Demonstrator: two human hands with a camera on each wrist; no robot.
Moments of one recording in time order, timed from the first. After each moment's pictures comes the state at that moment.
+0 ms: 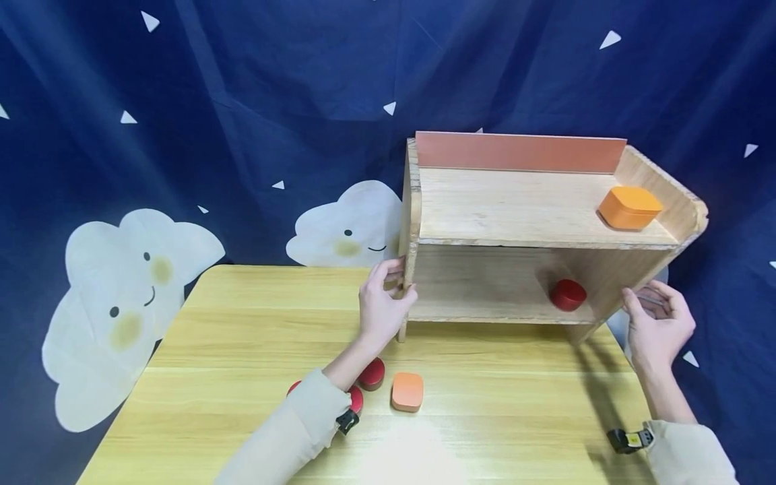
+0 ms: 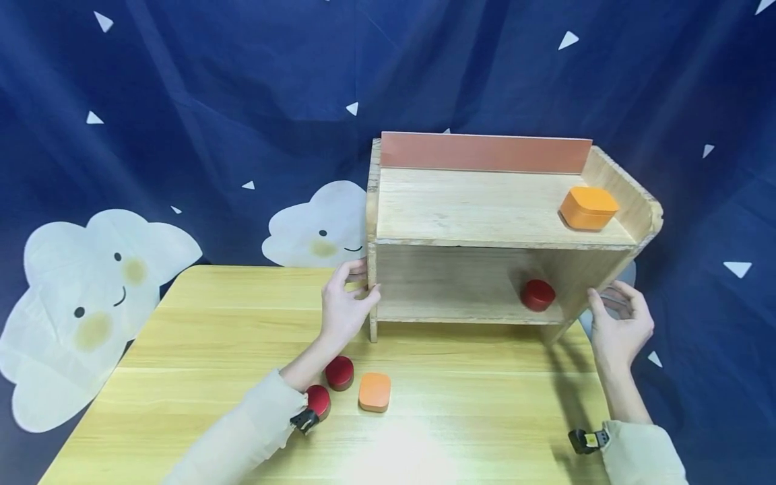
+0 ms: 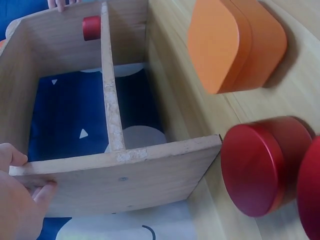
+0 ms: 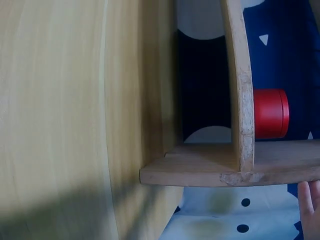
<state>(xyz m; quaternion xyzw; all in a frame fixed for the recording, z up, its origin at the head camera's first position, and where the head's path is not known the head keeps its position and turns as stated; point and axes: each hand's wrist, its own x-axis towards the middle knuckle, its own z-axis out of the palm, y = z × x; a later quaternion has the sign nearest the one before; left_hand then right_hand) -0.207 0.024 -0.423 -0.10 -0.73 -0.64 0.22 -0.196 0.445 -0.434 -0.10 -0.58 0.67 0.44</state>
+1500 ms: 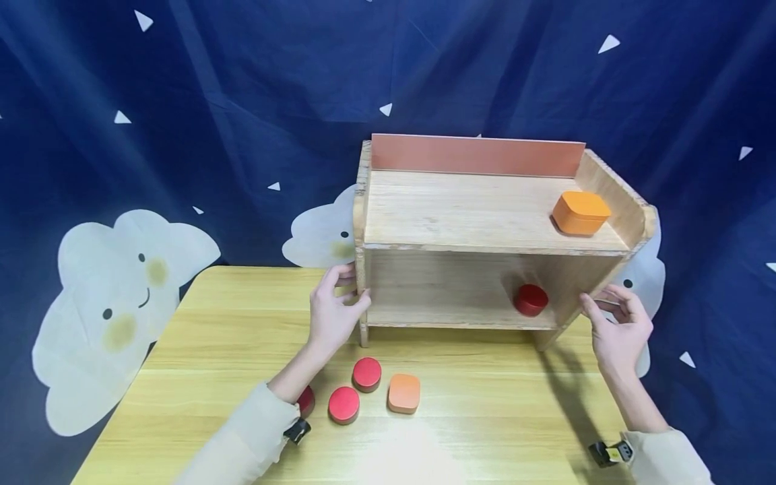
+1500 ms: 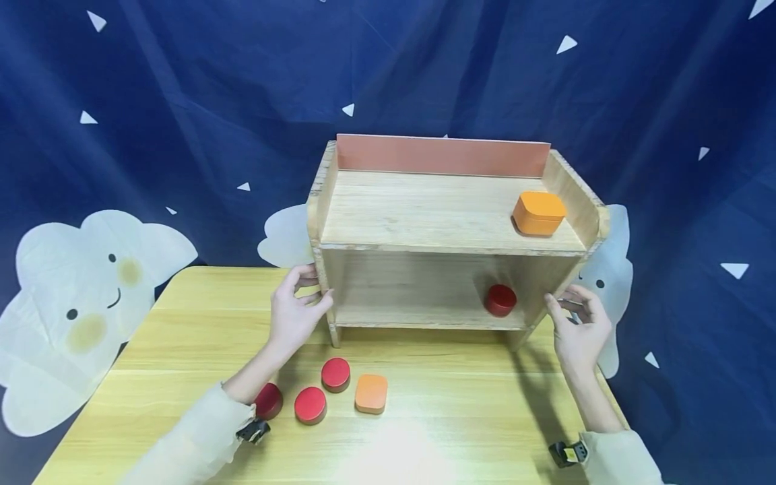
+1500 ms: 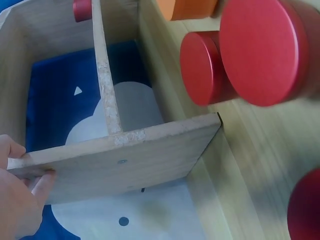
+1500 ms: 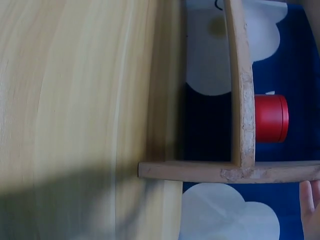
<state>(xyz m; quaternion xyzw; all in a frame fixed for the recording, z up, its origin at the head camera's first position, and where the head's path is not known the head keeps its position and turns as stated) -0.200 -0.023 -0.421 -0.08 -0.77 -0.59 0.23 -0.193 0.422 -0.440 0.02 -0.60 0.68 0.41</state>
